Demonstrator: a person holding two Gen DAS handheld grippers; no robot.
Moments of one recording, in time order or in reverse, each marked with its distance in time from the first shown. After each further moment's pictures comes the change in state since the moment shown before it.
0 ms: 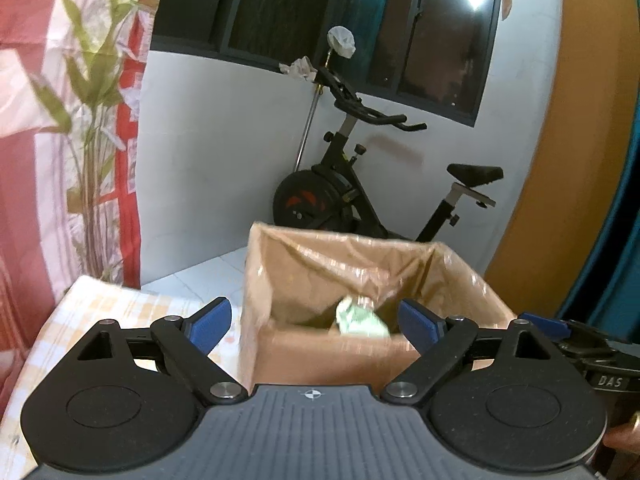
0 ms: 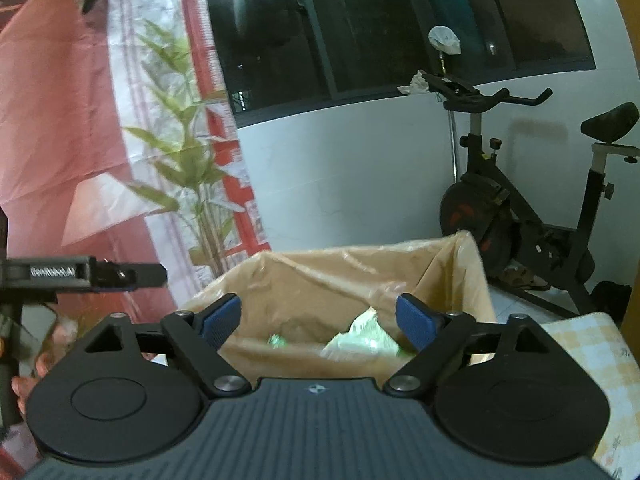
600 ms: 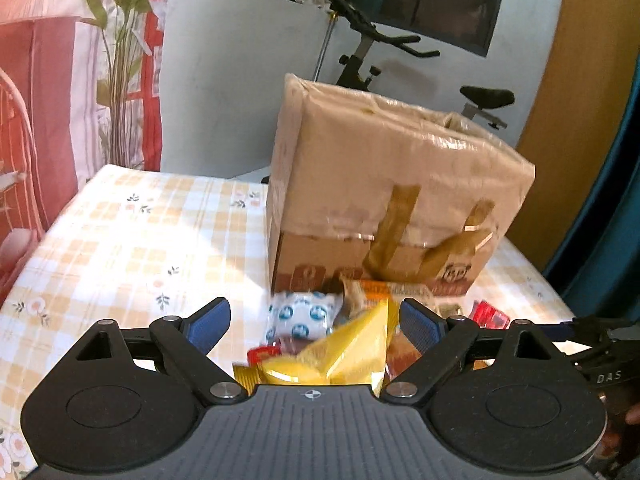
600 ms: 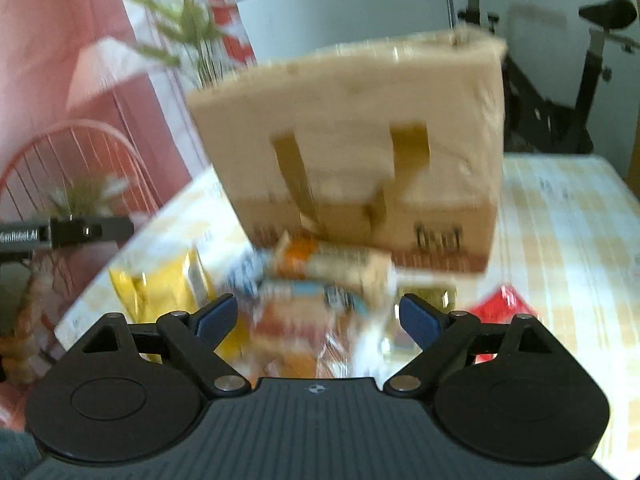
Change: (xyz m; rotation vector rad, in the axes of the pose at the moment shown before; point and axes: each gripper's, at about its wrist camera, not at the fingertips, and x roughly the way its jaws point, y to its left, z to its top) left arm -0.022 0.026 -0.128 -0.001 0.181 0.027; right arm -0.023 0.022 -0.126 0.040 0.379 -0.017
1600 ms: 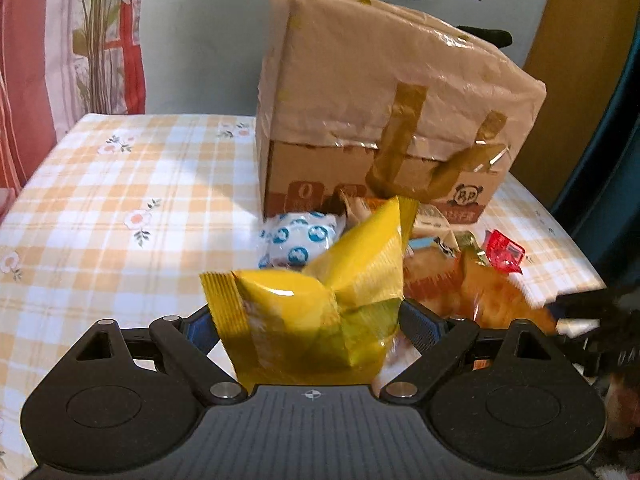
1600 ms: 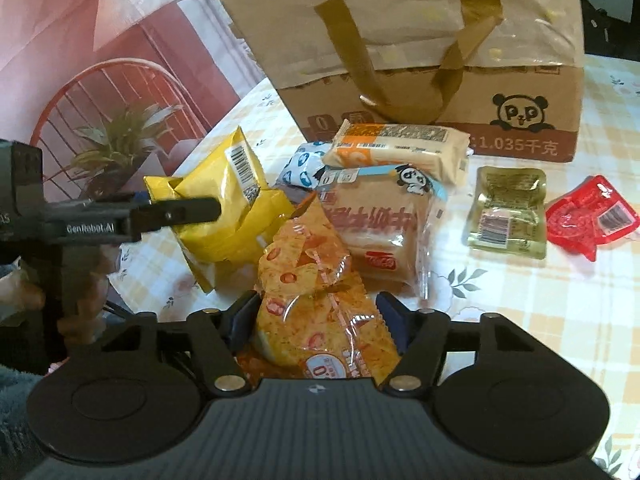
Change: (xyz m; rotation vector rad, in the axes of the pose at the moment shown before) left arm 0.036 0.003 -0.035 0.037 0.160 -0.023; right arm 0.038 0.005 -0.034 0.053 0.213 0.201
